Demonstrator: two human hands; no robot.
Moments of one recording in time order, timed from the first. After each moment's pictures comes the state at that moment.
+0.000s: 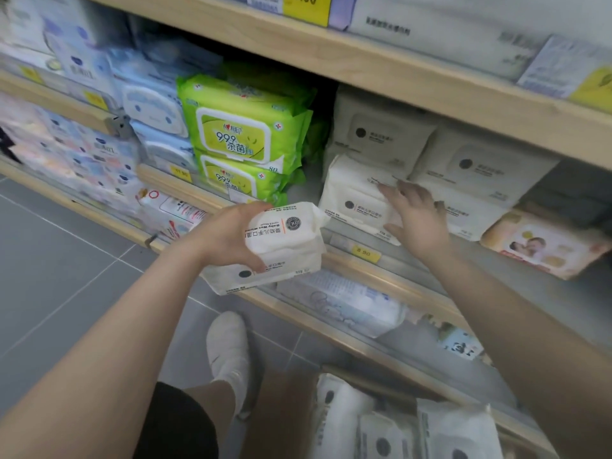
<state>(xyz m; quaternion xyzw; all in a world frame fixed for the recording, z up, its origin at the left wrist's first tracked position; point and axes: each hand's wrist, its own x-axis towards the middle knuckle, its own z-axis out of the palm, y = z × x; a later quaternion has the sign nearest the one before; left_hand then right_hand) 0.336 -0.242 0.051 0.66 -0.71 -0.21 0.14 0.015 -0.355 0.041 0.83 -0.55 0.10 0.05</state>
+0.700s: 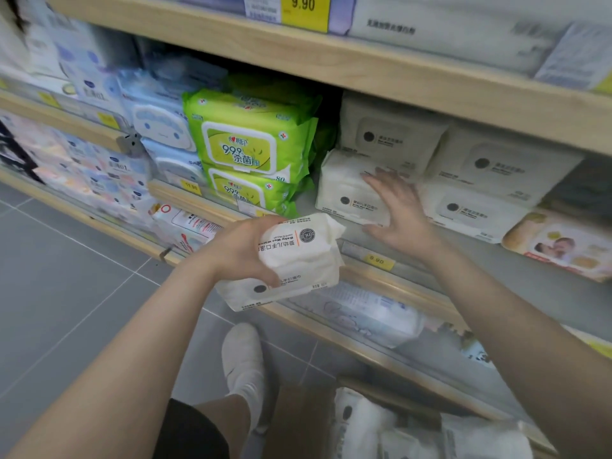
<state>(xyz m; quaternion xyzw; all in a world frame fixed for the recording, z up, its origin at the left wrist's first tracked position) 0.333 -0.246 0.046 0.64 -0.71 -0.24 0.17 0.053 -0.358 0.043 0.86 -0.46 0.22 -0.09</state>
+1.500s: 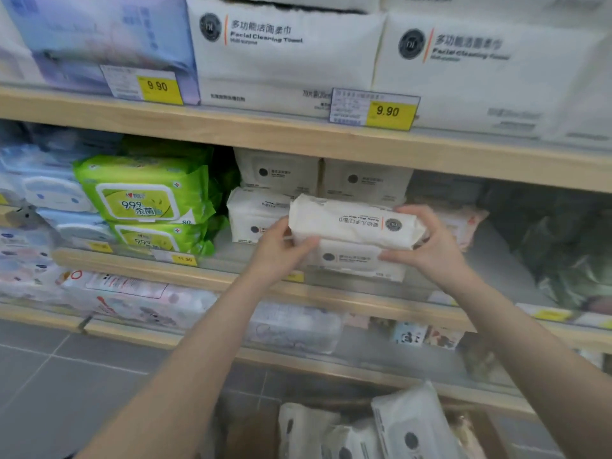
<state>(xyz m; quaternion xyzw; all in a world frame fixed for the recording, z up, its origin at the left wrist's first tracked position) 0.149 -0.275 0.077 0.52 -0.60 -0.43 0.43 -0.105 -0.247 0.103 0.64 -0.54 0.47 -0.29</state>
